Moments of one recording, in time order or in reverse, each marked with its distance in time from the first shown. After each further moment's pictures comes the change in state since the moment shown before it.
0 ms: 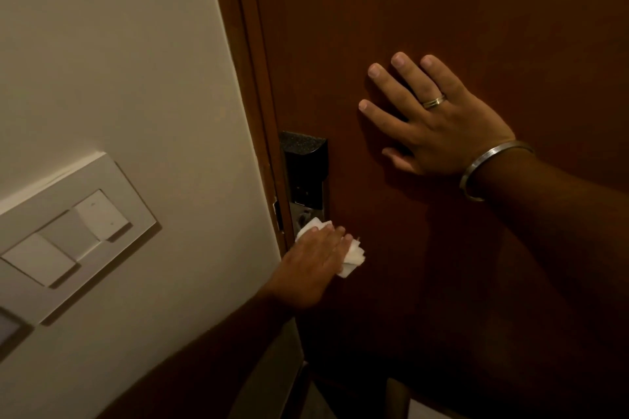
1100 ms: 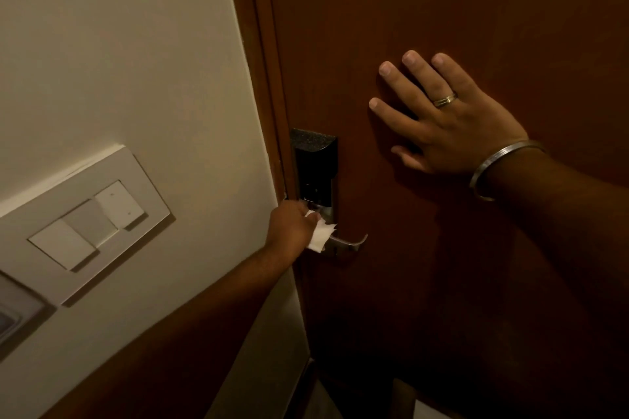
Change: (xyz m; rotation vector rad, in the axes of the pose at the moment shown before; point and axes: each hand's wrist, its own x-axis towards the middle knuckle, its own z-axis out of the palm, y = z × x) left_hand 0.042 -0.034 -0.032 -0.613 0.058 -0.910; right_hand 0.002 0.001 -0.002 -0.005 -0.003 -0.010
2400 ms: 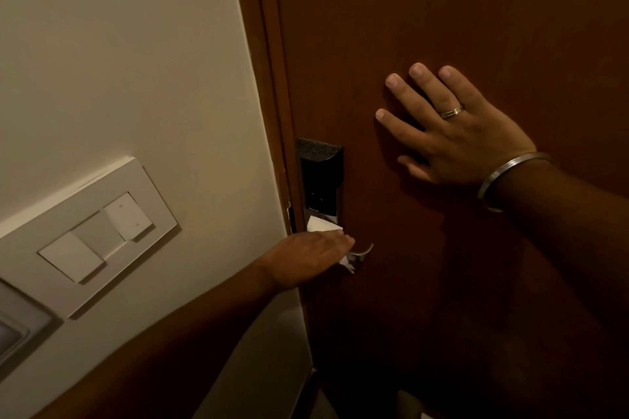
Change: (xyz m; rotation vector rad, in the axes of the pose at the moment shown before) left_hand -0.015 -0.037 -0.013 0.474 -0.260 1.128; right_hand -0.001 -0.001 0.001 -0.019 0.016 0.013
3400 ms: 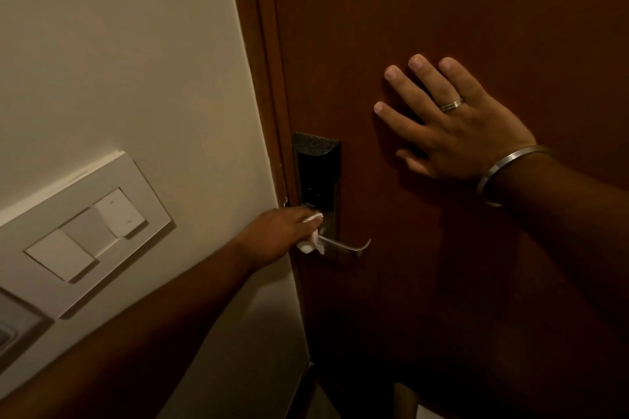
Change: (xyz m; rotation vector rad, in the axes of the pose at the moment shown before) left_hand -0.005 -0.031 -0.023 0.086 -0.029 -0.220; right_hand 0.000 -0.002 -0.001 -0.028 -0.017 -0.015
